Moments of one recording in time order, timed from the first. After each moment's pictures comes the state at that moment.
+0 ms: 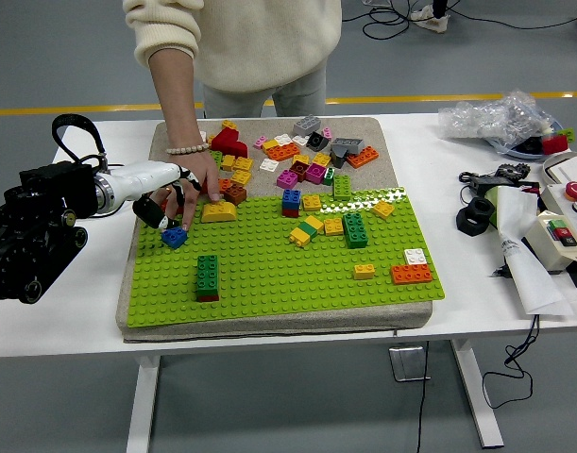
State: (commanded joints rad) left arm -0.85 0.31 -0.84 -0.72 2.06 -0.26 -0.20; right arm 0.09 -0.11 1.59 0.18 -1.68 0.05 -0.02
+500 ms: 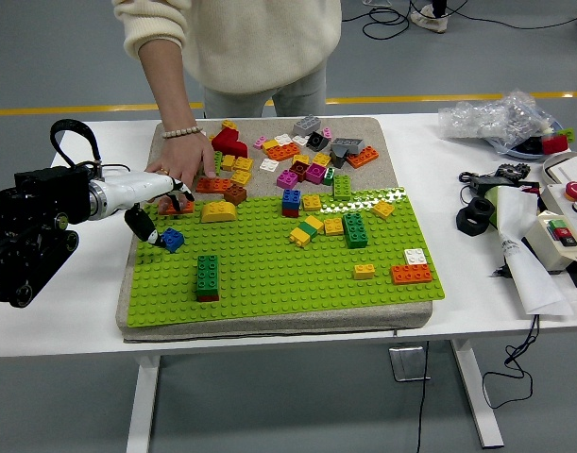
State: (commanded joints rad) left arm -0.84 0.34 -0.83 -0.73 2.09 -0.31 -0.21; right arm 0.09 -0.11 1.59 0.18 -1.68 0.05 -0.02
